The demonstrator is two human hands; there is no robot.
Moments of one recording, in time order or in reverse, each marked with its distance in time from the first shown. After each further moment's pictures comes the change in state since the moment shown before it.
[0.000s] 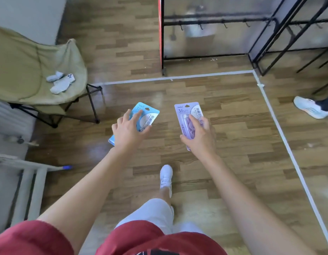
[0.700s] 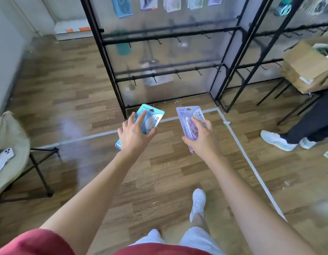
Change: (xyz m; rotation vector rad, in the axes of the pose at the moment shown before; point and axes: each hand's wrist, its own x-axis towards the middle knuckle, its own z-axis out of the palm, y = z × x) left_hand 0.292 0.315 0.031 -0.104 0.084 0.180; right_hand 0.325 0.115 -0.206 0.040 0.168 0.049
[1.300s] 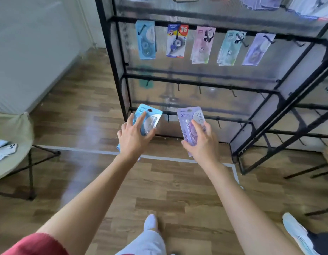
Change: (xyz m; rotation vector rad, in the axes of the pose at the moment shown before) left_hand 0.215 0.118 0.018 -0.100 0.293 -0.242; right_hand 0.295 -0.002 -0.073 -0.081 -0.035 -0.378
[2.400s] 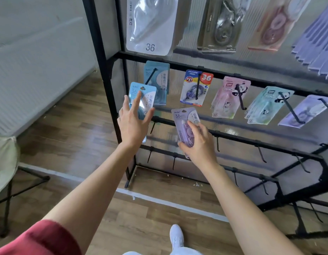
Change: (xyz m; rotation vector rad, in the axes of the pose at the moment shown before) left_hand 0.316 0.035 0.024 -0.247 0.328 -0.027; right_hand 0.317 -0.034 0.043 0.057 -0.059 -0.211
